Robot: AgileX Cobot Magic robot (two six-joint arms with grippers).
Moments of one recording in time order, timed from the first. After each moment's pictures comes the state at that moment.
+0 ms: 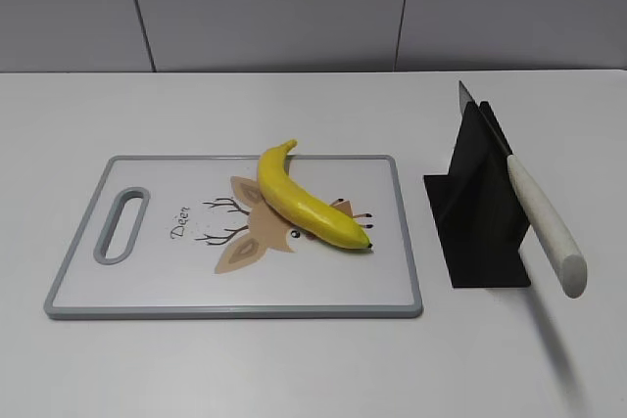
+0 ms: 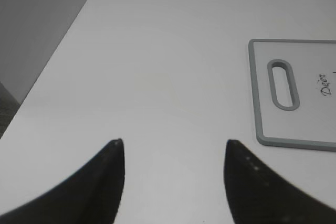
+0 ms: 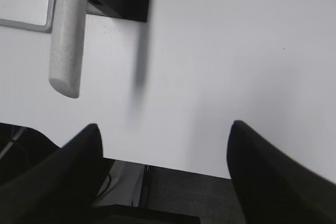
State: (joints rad) left arm 0.02 0.00 -0.50 0.04 1.09 0.08; right arm 0.10 1.06 -0.97 0.11 1.21 -0.05
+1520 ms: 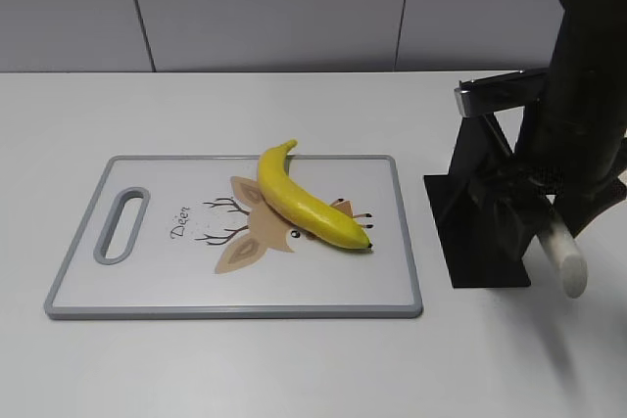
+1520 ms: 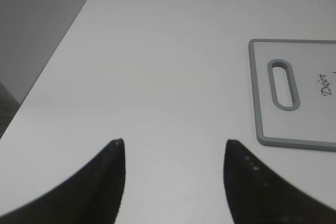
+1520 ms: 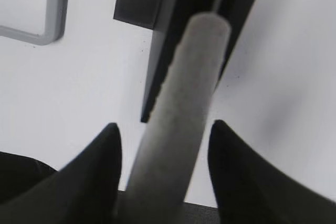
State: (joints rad) left arm 0.02 0.00 -0.50 0.04 1.09 0.08; right arm 0.38 1.74 -1.15 0.06 1.14 0.13
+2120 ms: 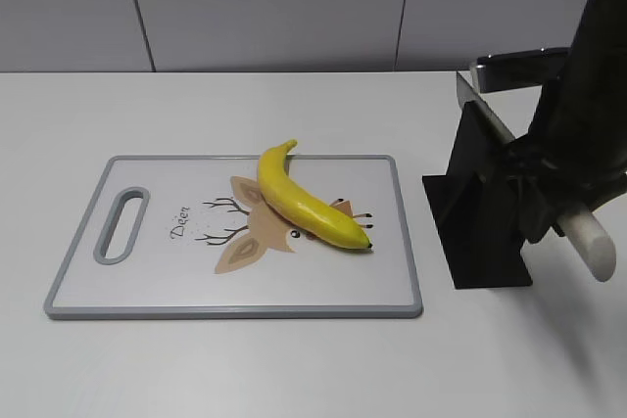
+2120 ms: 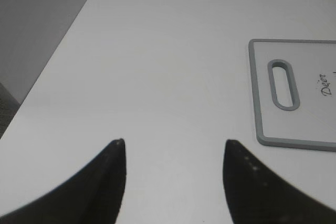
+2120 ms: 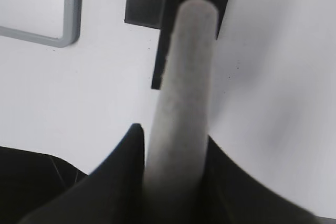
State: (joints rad) left arm 0.02 0.00 -0.50 0.04 1.09 0.08; right arm 0.38 1.67 -1.15 0.07 1.15 0.16
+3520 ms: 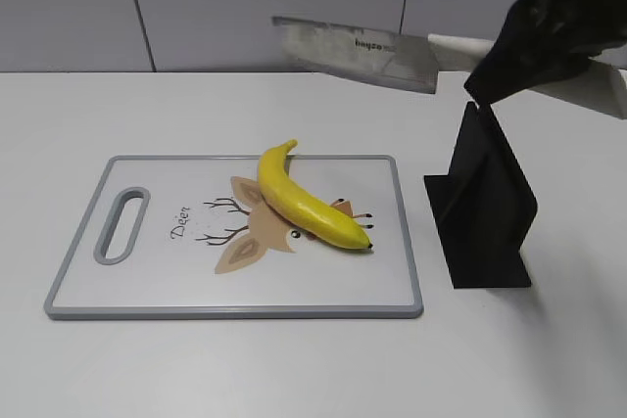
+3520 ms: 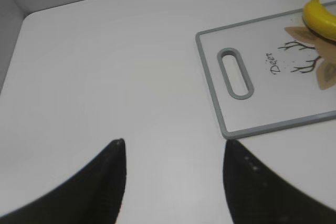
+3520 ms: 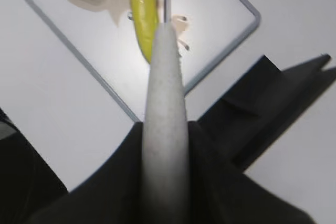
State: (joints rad) left arm -0.09 0.26 -0.59 -0.04 1.00 0.26; right arm 0.33 1.46 -1.27 0.40 1.02 -0.57
